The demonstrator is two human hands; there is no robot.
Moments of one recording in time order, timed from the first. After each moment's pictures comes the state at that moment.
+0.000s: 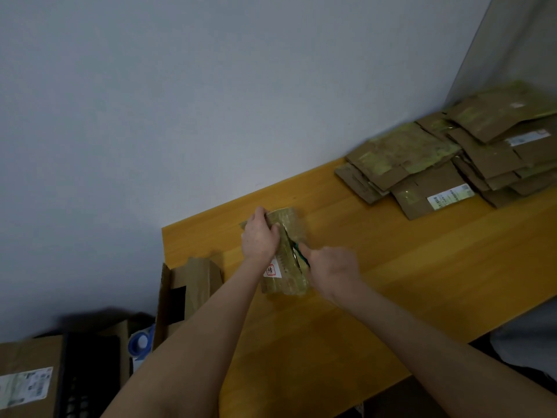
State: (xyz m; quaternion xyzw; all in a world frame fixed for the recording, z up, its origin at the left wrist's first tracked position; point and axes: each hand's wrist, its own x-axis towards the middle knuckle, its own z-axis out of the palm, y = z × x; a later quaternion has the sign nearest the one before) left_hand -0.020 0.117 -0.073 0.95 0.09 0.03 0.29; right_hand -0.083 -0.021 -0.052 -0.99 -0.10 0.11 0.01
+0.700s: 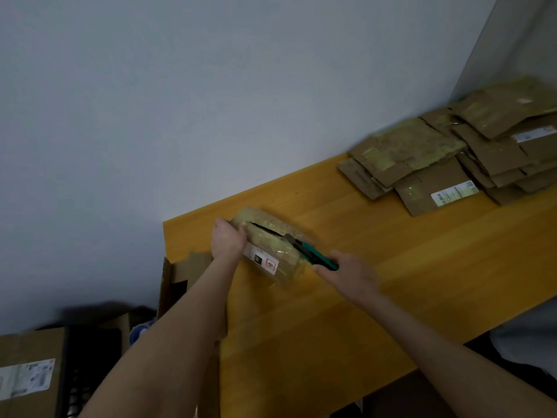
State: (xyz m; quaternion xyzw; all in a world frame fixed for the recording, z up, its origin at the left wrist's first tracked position) left_hand -0.017 0.175 -0.079 0.90 0.30 -0.05 0.33; right_hand -0.096 -0.058 -0.098 -0.94 0.00 0.13 0.32
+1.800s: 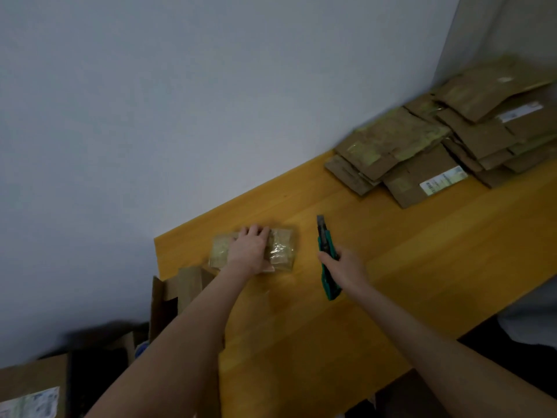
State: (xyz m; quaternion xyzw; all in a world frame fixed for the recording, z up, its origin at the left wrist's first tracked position) left_hand -0.012 0.135 -0.087 0.97 -0.11 -0.19 -0.05; right_hand -0.079 -0.066 -0.114 -0.83 0.18 0.16 0.50
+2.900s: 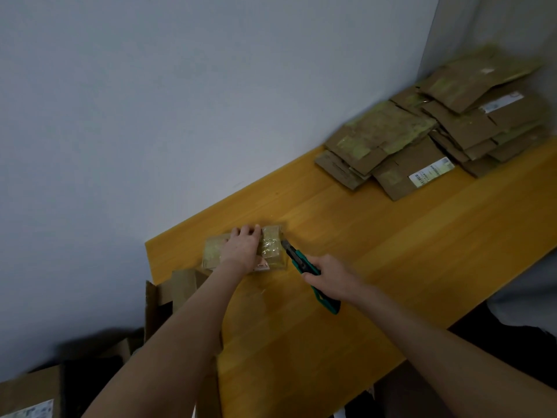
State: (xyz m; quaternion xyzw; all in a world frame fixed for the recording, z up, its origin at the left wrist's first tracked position) left_hand -0.009 0.139 -0.094 0.97 -0.10 -0.21 -0.06; right_hand -0.091 -0.065 -0.112 -0.89 -0.03 0.23 0.40
